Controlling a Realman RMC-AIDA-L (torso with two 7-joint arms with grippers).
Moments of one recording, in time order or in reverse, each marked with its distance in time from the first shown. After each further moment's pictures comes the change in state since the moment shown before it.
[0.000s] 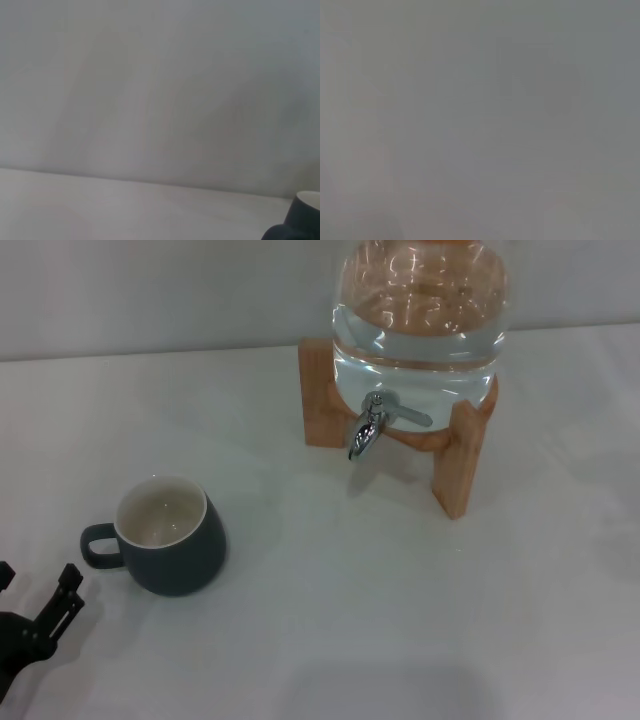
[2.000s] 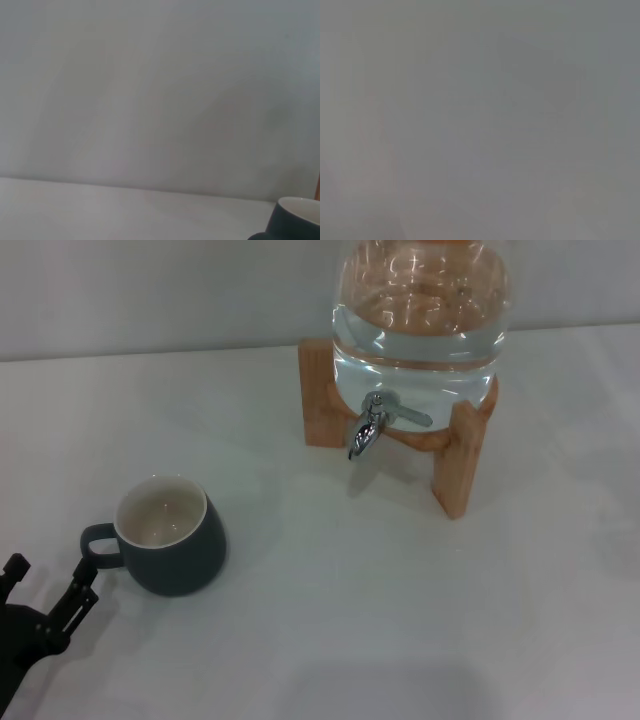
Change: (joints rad) left arm -0.016 0.000 0.000 -0.007 0.024 -0.010 0.001; right arm 0.009 0.000 -0.001 0.000 -0.001 -0.002 0.002
